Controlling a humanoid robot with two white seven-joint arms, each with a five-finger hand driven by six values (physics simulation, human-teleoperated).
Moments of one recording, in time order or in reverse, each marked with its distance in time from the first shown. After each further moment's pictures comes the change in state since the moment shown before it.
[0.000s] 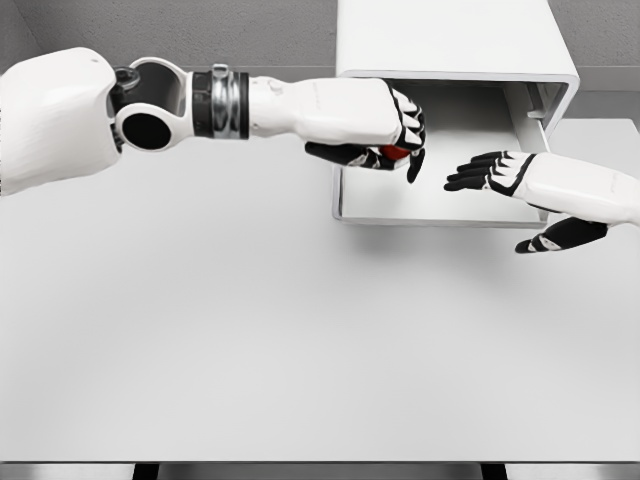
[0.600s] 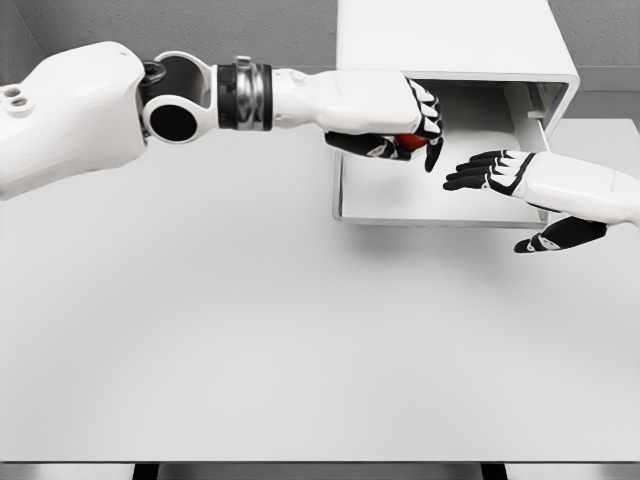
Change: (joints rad) left arm -0.002 -0.077 0.001 0.087 0.010 0.000 0.002; right arm 0.000 0.003 0.000 0.000 -0.005 0.000 -0.001
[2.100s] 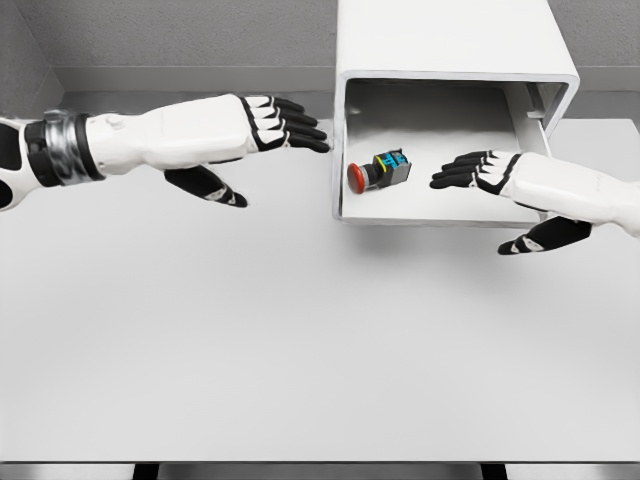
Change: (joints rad) left arm 0.181 0.533 0.109 -0.362 -0.022 0.001 0.056; right arm -0.005 0.040 0.013 0.001 -0.040 0.000 0.000
